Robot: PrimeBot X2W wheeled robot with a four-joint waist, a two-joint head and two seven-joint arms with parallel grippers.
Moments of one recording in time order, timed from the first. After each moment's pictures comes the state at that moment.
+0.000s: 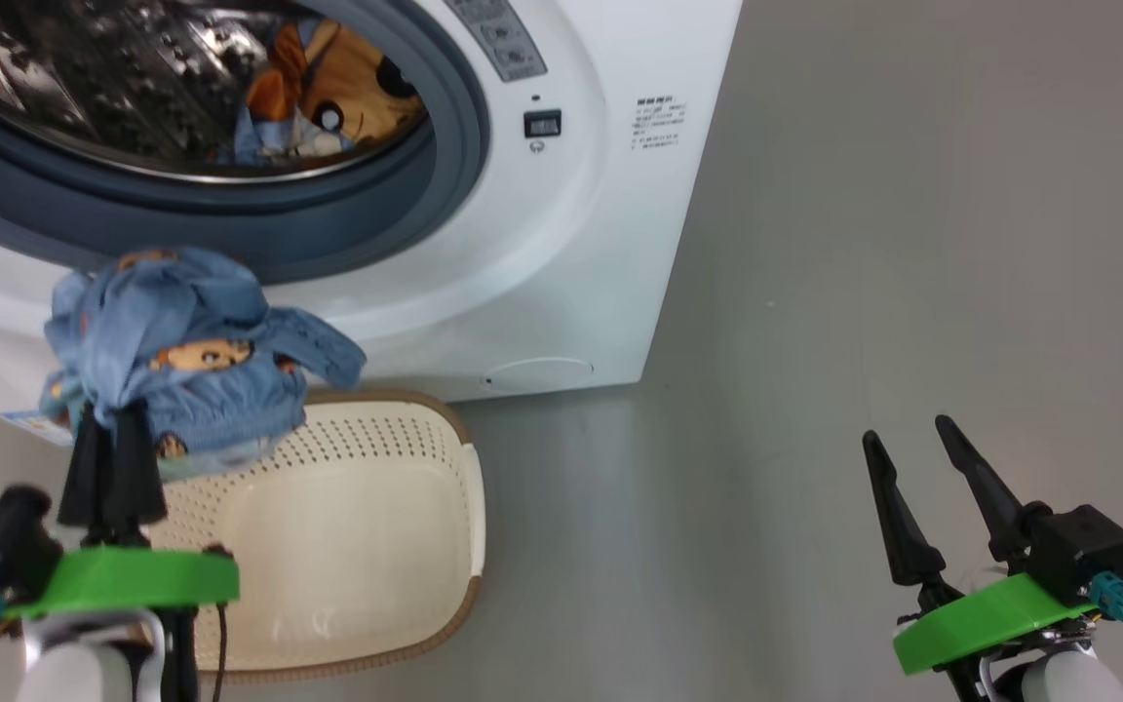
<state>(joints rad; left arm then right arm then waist) -0.17 0.04 0.10 0.04 -0.22 -0.08 -0.26 -0.11 -0.13 0.02 0.15 0.20 0.13 -0.26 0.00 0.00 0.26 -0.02</state>
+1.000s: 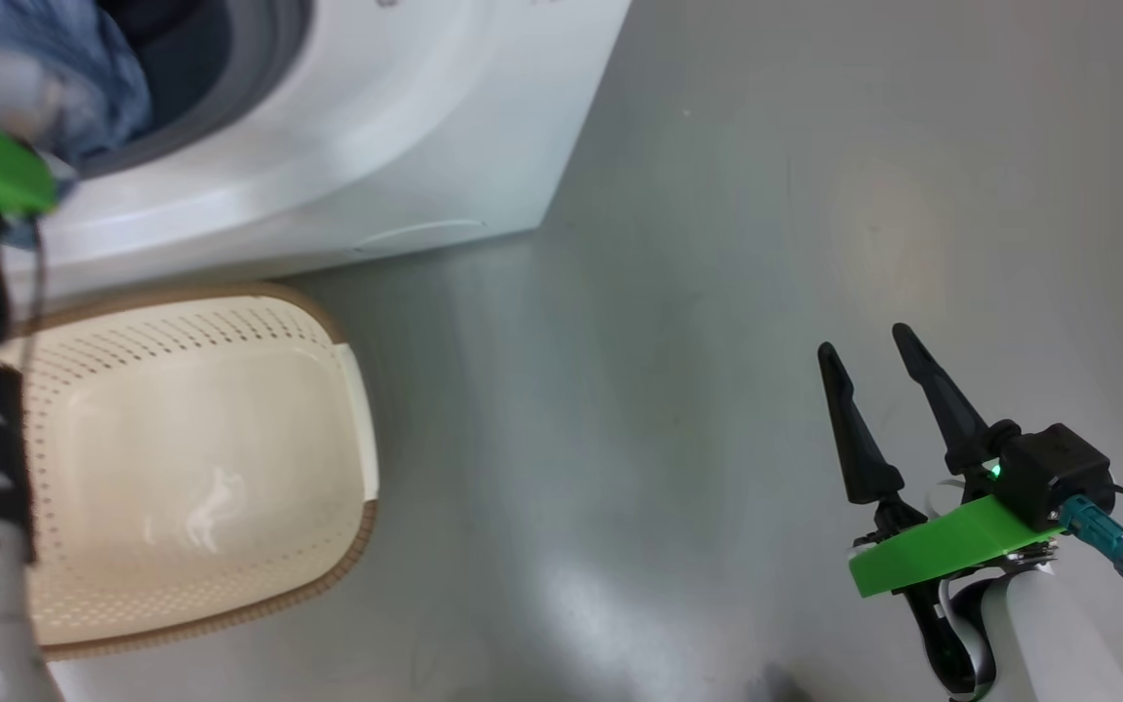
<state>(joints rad) -0.97 0.19 0.11 0.63 -0.14 -0.11 -0.24 -0.25 -0.09 0.07 0.15 0.21 0.13 -0.26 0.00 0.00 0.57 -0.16</state>
